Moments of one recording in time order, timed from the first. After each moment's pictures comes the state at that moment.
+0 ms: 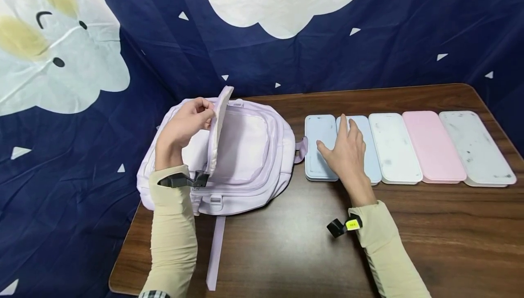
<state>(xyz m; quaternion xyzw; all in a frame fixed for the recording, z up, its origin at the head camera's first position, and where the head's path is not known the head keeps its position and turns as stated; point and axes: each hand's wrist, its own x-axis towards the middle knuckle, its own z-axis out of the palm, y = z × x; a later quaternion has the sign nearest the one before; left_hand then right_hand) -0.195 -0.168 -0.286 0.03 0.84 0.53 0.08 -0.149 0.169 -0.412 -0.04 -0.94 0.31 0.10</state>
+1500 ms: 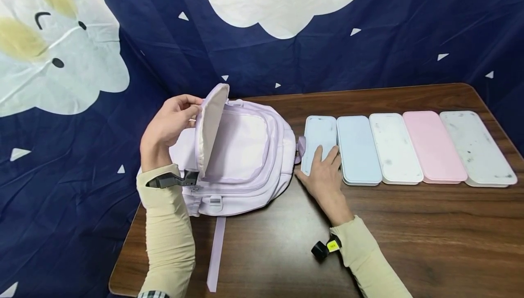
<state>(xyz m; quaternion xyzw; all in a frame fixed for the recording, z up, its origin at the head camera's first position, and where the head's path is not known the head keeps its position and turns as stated) -0.192 -0.187 -0.270 0.02 0.83 0.55 0.06 -0.113 0.116 -0.447 -0.03 -0.97 0.23 0.03</state>
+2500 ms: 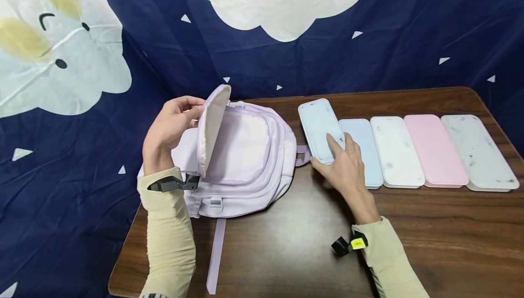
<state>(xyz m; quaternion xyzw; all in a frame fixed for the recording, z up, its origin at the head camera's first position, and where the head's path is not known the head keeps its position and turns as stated) -0.189 -0.186 -0.272 0.02 0.83 0.56 0.02 -0.125 0.162 -0.424 0.01 -0.94 0.31 0.14</state>
